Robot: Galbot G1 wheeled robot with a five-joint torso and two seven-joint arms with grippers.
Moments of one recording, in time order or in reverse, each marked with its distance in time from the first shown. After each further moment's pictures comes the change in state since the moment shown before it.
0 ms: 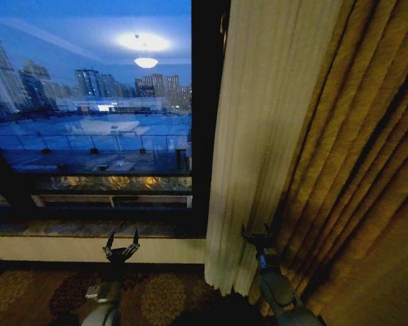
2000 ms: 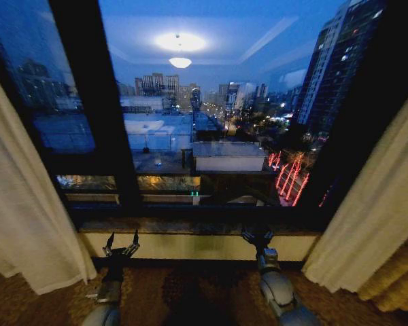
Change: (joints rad) left arm 0.000 0.000 0.000 0.000 0.000 0.000 0.000; right arm 0.000 0.000 0.000 -0.001 0.000 0.002 0.000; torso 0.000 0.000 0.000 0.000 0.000
